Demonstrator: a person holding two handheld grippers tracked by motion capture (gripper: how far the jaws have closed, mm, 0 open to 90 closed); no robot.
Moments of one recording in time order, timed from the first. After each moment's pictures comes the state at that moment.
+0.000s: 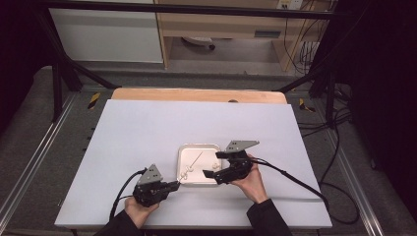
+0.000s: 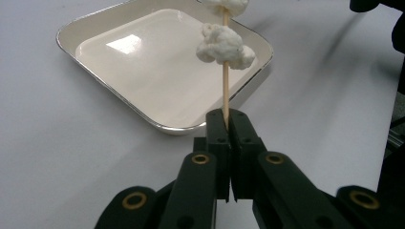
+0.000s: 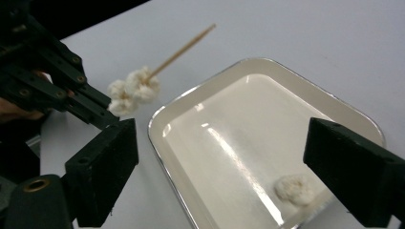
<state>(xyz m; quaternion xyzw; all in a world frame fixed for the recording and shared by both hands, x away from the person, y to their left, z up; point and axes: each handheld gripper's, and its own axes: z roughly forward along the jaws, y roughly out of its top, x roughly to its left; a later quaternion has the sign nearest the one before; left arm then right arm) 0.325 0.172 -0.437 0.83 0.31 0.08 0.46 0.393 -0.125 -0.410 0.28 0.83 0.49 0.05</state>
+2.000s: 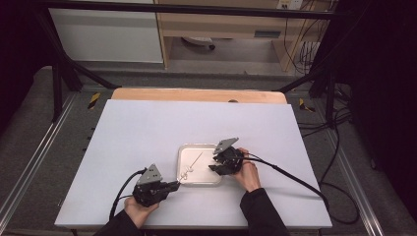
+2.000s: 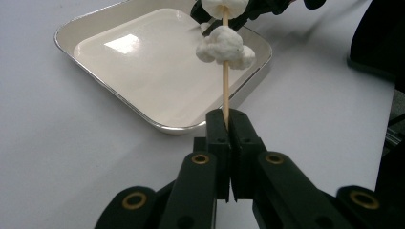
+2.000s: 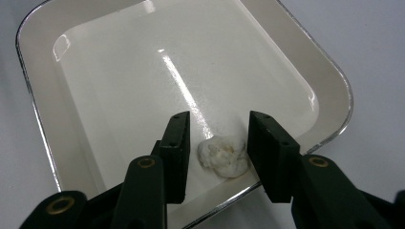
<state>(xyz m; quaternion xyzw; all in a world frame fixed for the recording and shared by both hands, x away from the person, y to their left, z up) 0.325 0.173 -0.437 0.83 0.31 0.08 0.46 0.429 -0.109 -0.439 0.23 0.91 0.32 0.11</state>
